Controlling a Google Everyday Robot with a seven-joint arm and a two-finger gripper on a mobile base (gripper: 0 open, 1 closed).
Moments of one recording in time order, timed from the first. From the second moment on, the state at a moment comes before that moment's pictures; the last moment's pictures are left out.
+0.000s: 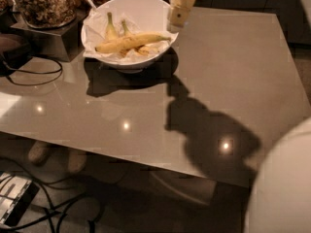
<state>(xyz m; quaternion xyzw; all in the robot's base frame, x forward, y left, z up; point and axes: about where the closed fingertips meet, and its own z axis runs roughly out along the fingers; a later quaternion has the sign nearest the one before) 0.611 -0.053 1.055 -0.68 0.70 -0.01 0.23</state>
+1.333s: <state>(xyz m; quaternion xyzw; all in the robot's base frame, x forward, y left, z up) 0.646 0.009 1.075 -0.70 0.65 0.03 0.29</state>
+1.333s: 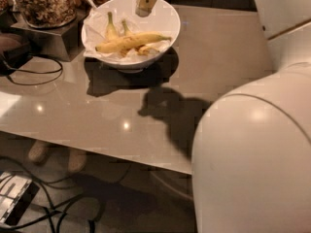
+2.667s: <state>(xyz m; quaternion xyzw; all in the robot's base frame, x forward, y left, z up) 0.689 0.060 1.059 -0.70 0.63 0.07 0.32</state>
